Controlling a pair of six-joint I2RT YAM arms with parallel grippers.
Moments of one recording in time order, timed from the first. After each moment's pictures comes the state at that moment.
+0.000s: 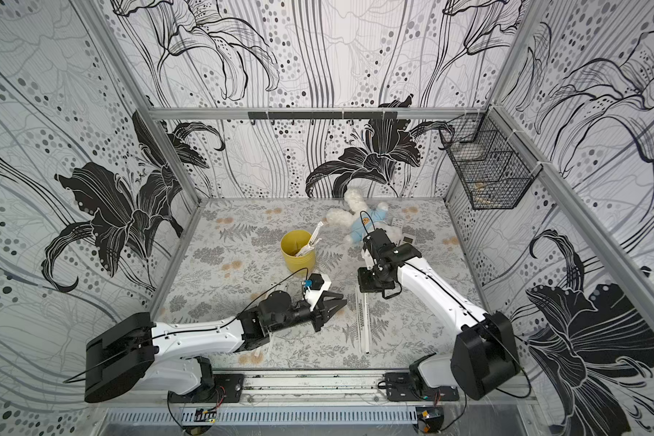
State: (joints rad) left arm -1.07 1.38 0.57 0.66 0.06 -0.24; right arm 0.44 1.41 1.11 -0.97 -0.19 0.31
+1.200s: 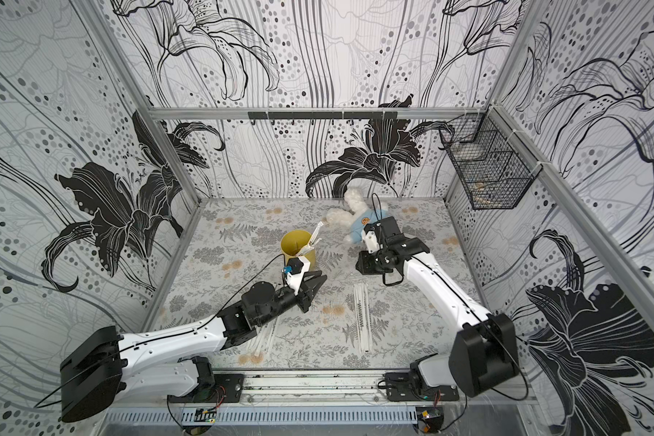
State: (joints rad) left arm -0.96 1.19 0.59 0.50 -0.17 -0.16; right arm 0.38 1.32 1.15 -0.73 -0.27 0.25
